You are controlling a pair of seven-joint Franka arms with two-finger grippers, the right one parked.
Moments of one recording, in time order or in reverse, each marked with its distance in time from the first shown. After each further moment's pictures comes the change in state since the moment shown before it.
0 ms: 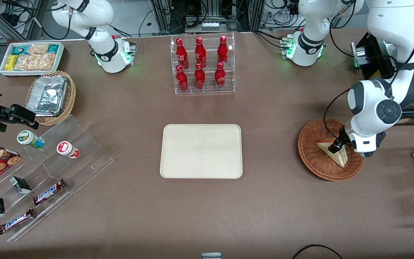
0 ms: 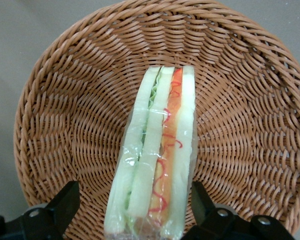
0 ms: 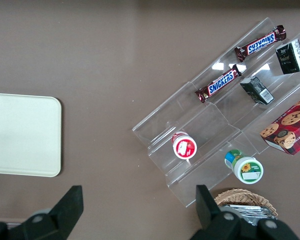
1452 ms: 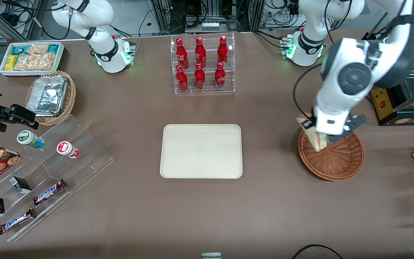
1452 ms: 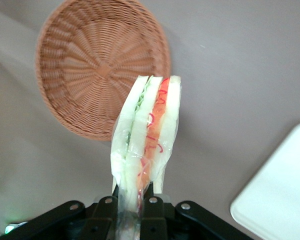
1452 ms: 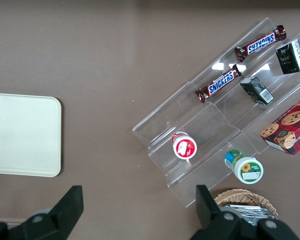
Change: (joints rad) arm -0.379 -0.161 -0.033 0.376 0.049 -0.628 -0.052
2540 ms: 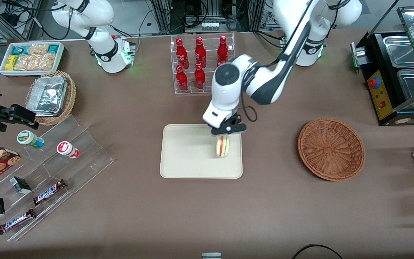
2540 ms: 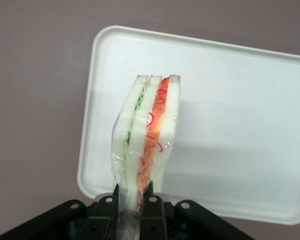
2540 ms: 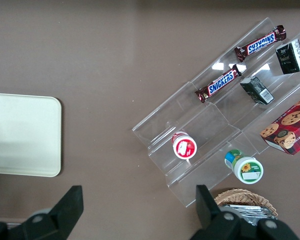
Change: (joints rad) arm -0.385 0.389 -0.003 0.129 -0.050 0.471 -0.031
